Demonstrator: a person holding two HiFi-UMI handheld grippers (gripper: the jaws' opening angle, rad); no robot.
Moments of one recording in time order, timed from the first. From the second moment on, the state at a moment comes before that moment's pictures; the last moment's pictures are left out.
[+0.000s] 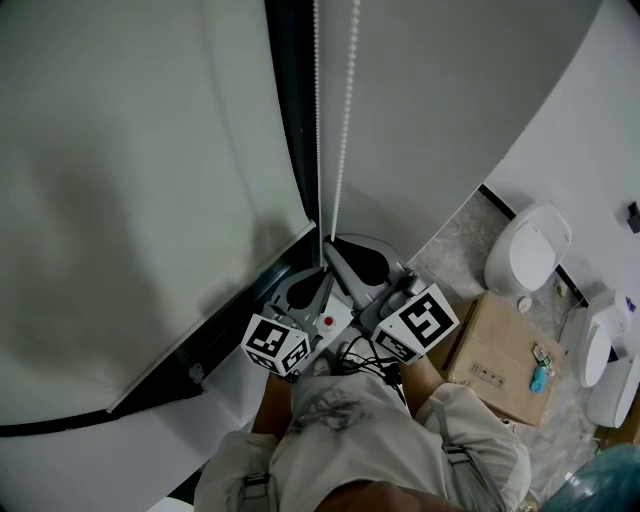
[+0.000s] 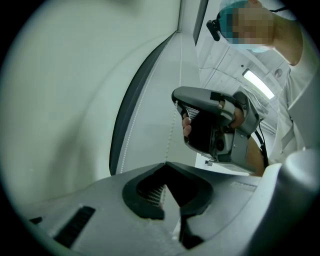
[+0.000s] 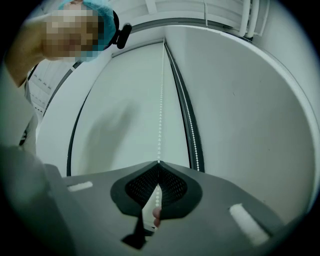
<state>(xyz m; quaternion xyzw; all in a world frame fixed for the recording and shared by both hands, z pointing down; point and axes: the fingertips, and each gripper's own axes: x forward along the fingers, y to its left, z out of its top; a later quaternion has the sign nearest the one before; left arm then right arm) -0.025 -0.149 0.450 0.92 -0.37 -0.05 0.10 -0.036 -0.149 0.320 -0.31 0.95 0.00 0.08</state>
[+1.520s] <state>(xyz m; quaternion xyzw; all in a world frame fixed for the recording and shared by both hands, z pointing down) -0.051 -0.129 0.347 0.92 -0.37 -0.10 0.04 -0.032 -0.132 0.319 -0.30 0.95 0.01 0.09</state>
